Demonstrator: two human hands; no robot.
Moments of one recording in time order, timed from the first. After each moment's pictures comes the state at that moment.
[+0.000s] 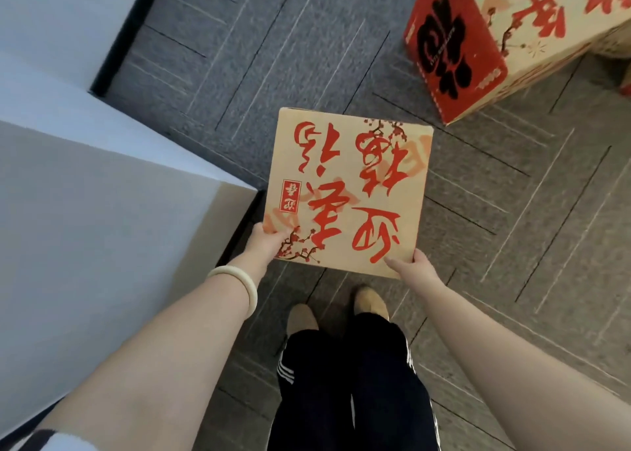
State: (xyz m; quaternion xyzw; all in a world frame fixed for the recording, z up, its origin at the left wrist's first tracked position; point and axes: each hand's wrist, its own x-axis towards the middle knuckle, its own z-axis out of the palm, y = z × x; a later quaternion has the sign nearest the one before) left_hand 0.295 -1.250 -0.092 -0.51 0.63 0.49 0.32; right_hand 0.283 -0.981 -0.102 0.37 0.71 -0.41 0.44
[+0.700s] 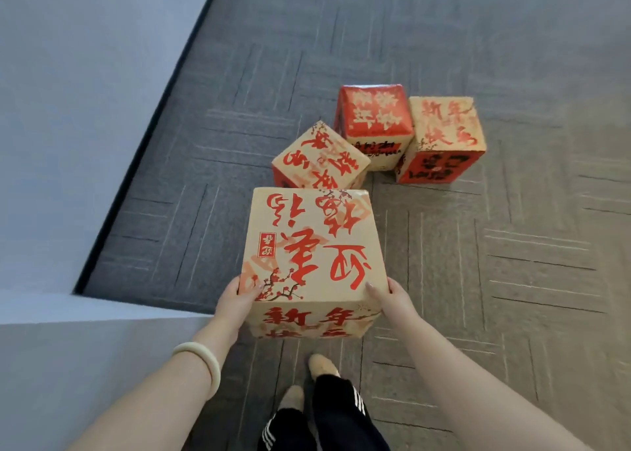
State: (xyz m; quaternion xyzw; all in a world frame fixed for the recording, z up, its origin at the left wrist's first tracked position) left_hand 0.236 -1.131 0.263 -0.30 0.73 0.53 0.31; right_hand 0.275 -0.862 0.264 0.44 0.66 -0.56 0.25
